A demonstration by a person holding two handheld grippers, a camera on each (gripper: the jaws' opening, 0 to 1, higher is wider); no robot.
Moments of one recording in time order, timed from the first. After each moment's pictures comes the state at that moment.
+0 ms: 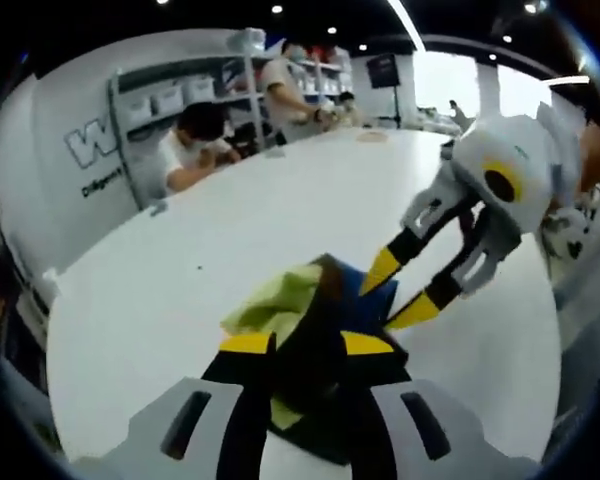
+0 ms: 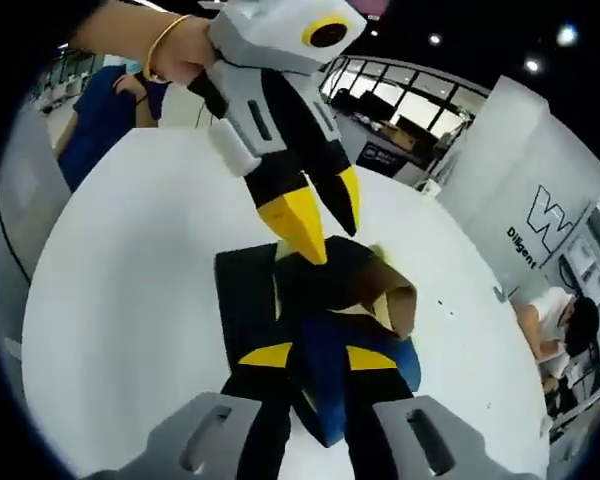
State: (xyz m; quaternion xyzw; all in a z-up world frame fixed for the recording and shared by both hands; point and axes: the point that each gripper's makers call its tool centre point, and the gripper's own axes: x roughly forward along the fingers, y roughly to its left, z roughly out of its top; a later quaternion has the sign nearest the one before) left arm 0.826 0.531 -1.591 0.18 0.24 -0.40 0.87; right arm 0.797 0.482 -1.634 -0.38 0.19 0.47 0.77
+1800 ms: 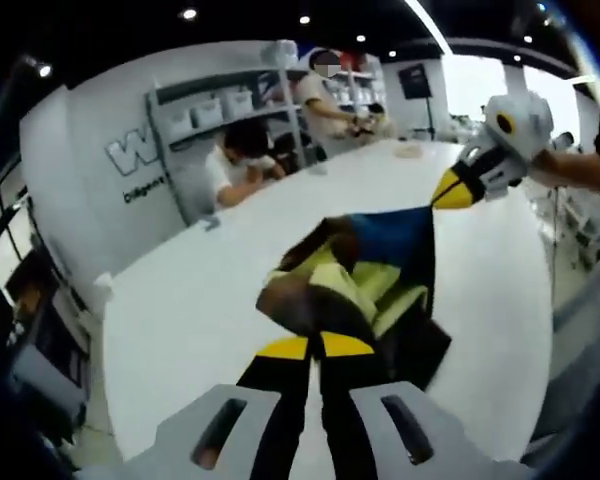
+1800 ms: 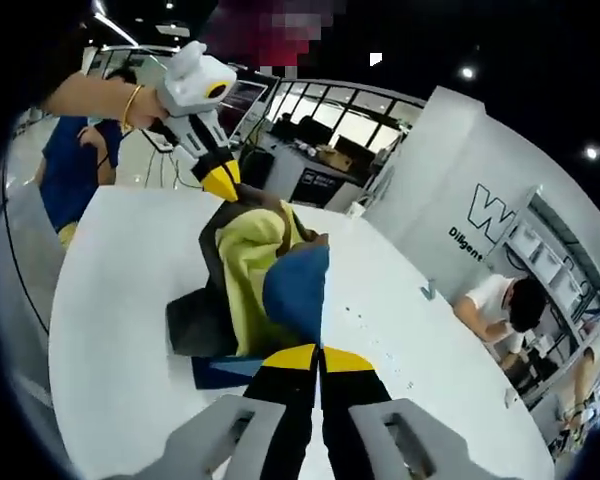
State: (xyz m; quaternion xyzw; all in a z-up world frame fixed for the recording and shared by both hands) left arm 0.811 0.595 -1.487 0.18 0.21 -0.32 0.91; right arm 0.798 0.386 -1.487 -0.31 0.13 0.38 0.86
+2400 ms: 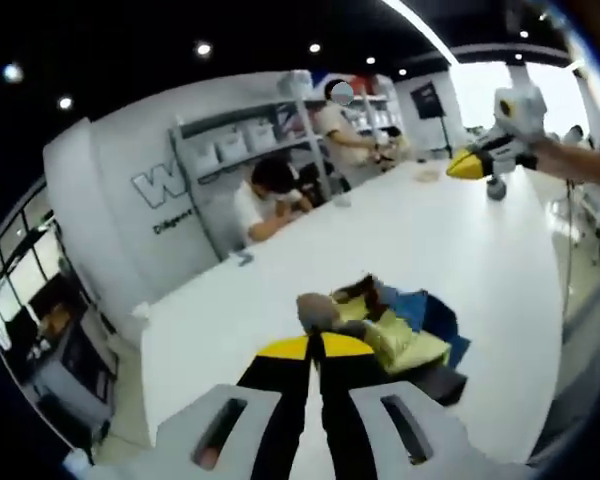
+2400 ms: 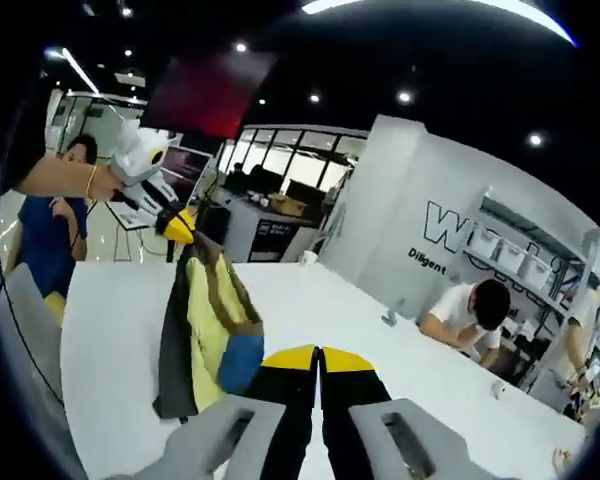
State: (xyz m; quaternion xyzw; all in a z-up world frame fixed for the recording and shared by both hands) left arm 0.793 0.609 -1.427 0.21 0.15 -0.27 0.93; right arm 0.788 0.352 -1.398 -0.19 0.07 0.33 0.92
